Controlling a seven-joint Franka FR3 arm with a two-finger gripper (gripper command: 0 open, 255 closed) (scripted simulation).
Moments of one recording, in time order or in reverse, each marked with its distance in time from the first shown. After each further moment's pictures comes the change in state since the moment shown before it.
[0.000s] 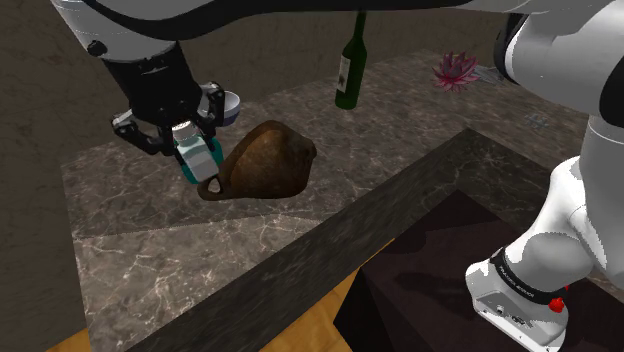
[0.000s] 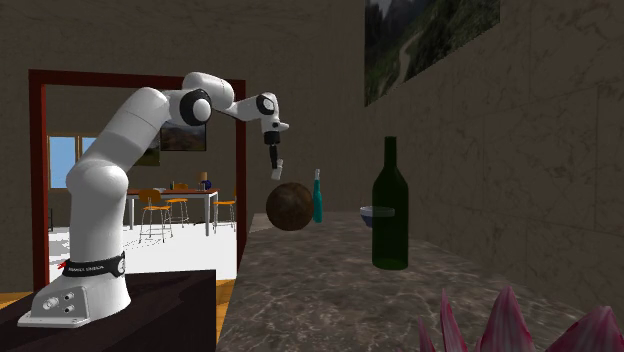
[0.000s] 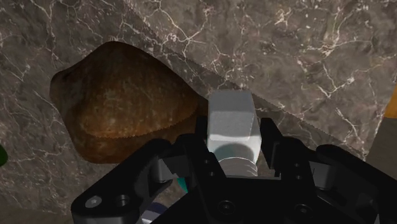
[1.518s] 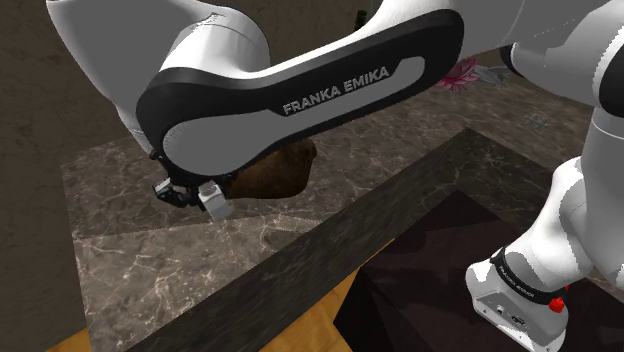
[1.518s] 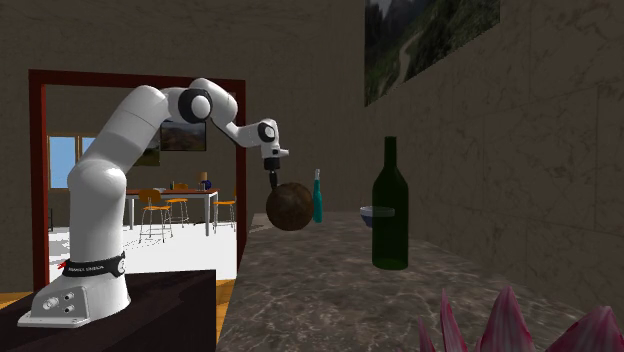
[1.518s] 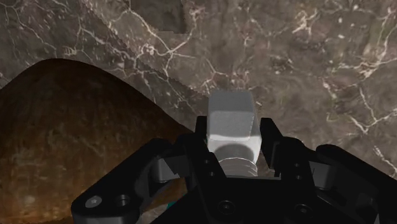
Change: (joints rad) arm -0.043 -0.024 -0.004 -0.351 -0.005 0.320 0.052
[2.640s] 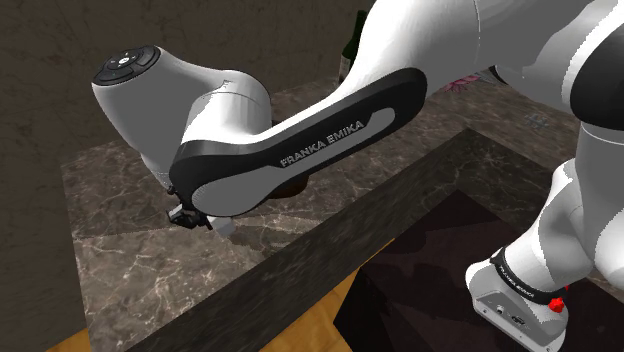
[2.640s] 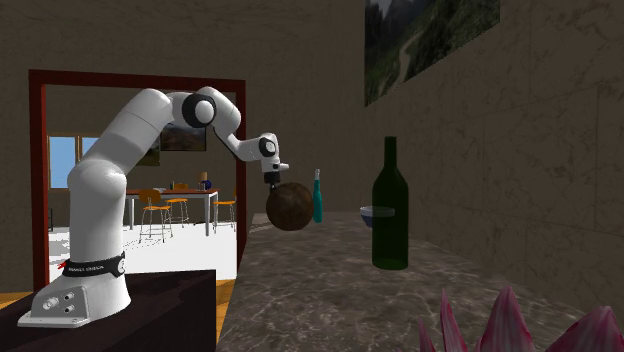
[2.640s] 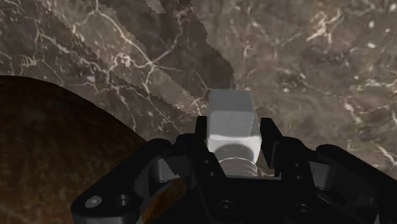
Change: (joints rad) arm 0.001 0.053 -0.012 -0.085 -0.026 0.134 0.032
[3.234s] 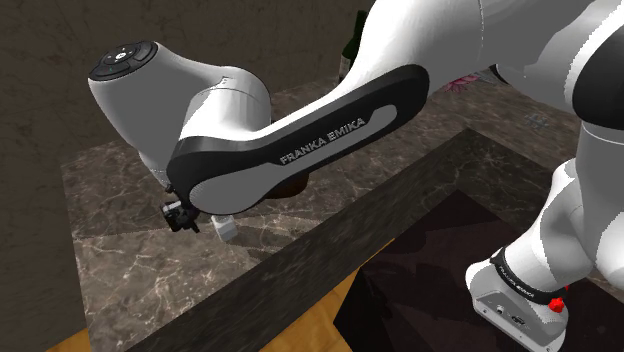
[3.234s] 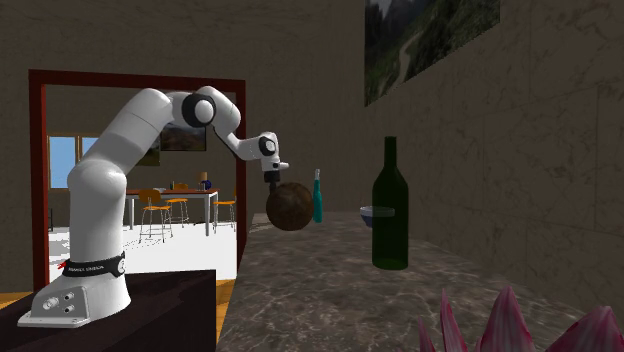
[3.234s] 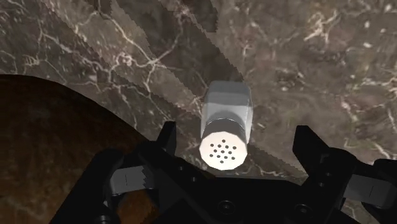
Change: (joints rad) arm 0.001 -0.004 0.001 0.007 0.002 -0.011 -0.001
